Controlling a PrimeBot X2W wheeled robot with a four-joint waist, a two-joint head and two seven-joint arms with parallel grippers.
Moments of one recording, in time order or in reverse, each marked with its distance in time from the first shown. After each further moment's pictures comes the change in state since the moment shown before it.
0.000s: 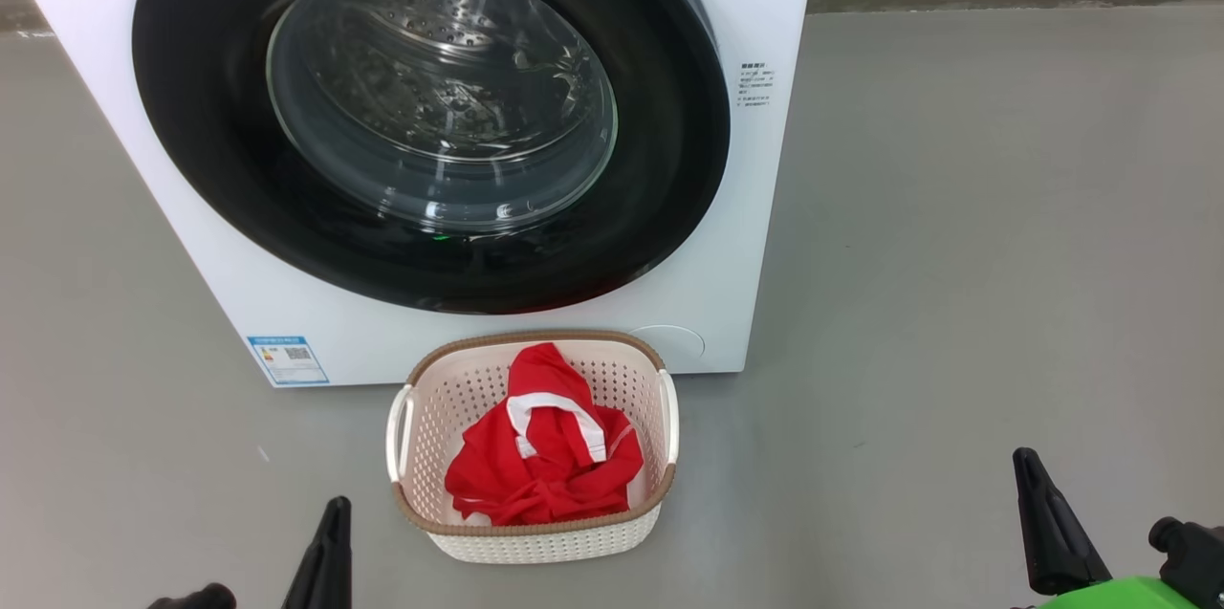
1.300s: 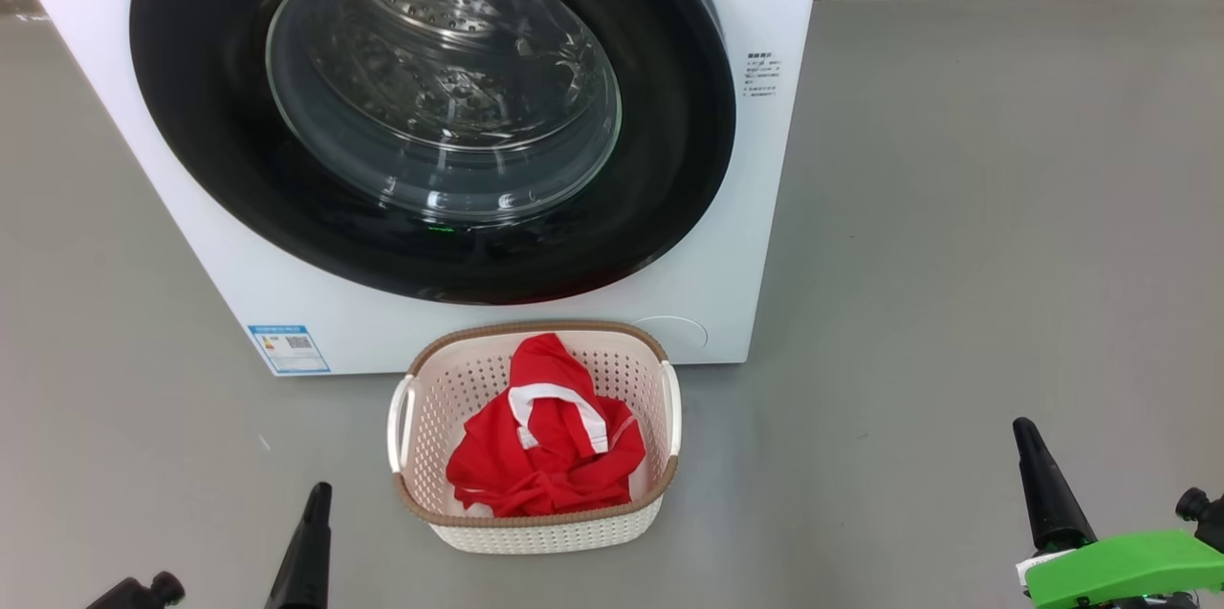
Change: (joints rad) left arm -0.058 0.000 0.041 0.049 -0.439 -0.019 0.110; right arm -0.082 -0.007 -0.005 0.043 0.437 0.000 0.111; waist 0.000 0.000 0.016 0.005
